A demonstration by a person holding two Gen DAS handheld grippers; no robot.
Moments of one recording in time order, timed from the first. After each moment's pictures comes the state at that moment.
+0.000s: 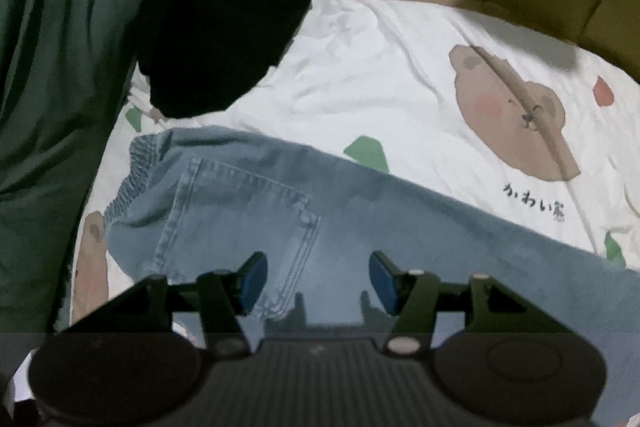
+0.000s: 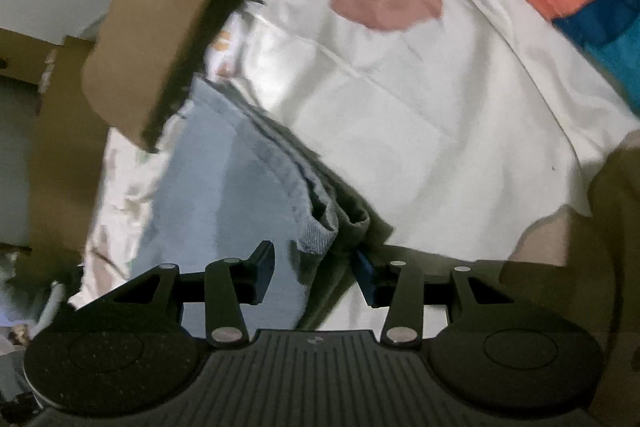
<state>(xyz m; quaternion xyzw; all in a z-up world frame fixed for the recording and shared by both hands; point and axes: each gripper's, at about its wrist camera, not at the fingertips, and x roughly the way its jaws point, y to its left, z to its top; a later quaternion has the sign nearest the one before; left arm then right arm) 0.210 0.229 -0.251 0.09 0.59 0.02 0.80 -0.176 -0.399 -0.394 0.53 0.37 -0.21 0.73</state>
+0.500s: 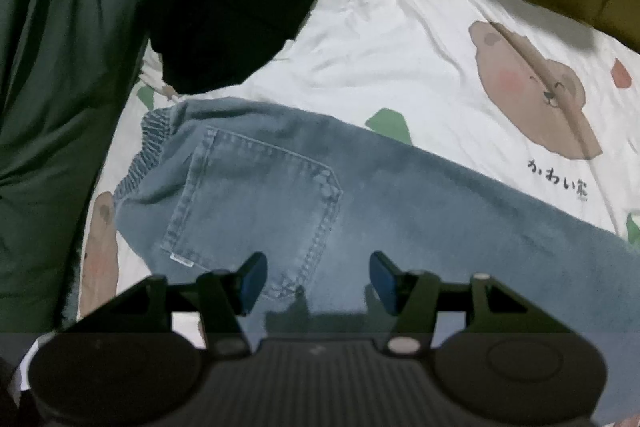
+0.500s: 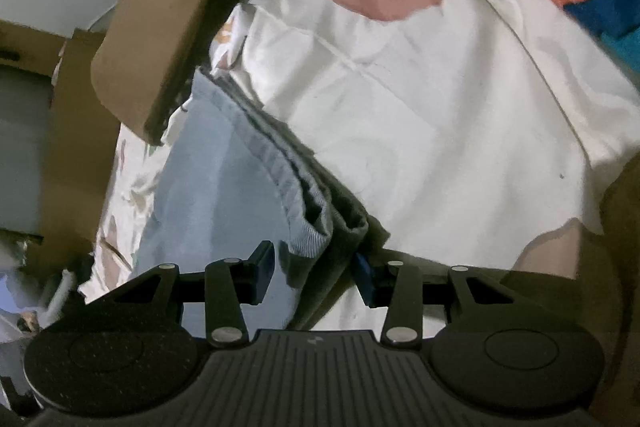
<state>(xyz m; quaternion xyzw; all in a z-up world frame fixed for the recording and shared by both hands) 0.204 0.239 -0.265 0.10 0.60 0.04 0.79 -0.179 -0.409 -0.417 0.54 0.36 -0.18 0.73</state>
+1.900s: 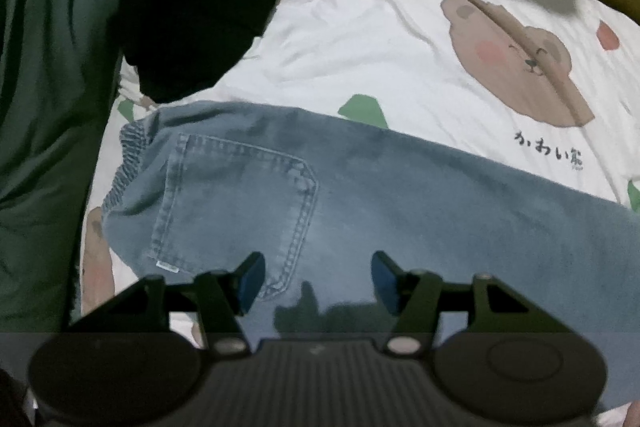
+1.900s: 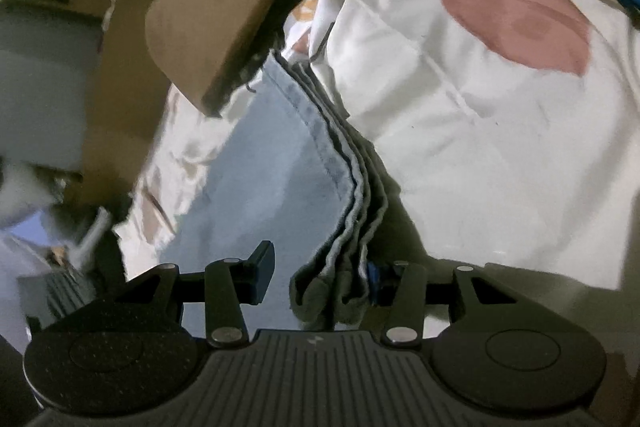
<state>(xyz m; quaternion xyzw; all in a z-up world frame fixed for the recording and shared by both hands) 0.203 0.214 -0.280 0.14 0.61 0.02 0.78 -0.127 -0.436 -0.405 0.51 0.42 -0.06 0.75</state>
